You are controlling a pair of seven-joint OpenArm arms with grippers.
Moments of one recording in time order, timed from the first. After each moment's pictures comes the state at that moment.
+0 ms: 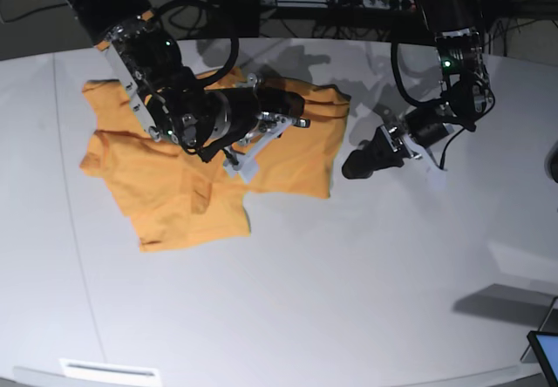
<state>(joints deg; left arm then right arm) 1.7 -15.2 -18.8 70.0 -78.6 -32.4 63.3 3.9 8.4 -31.2 101.9 56.9 -32.8 -68.6</state>
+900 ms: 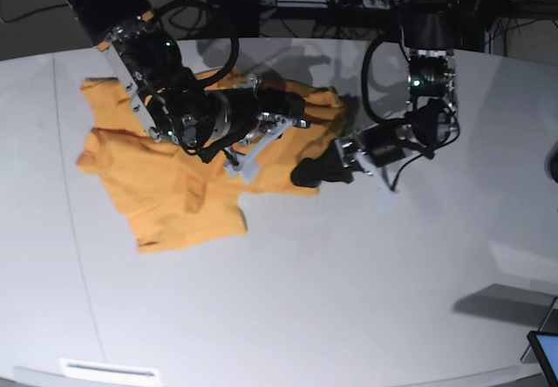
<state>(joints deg) -3.8 -11.8 -6.5 69.6 -76.5 -28.5 63.0 4.0 8.4 -31.2 101.9 56.9 -32.8 -68.5</state>
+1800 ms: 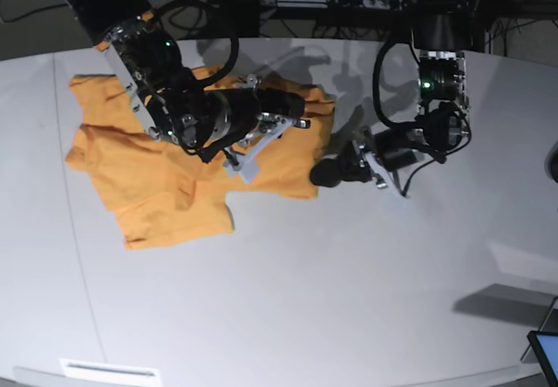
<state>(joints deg) -3.3 -14.6 -9.1 74.8 -76.0 -28.5 64.0 4.0 8.4 -31.2 101.9 56.9 -32.8 -68.5</state>
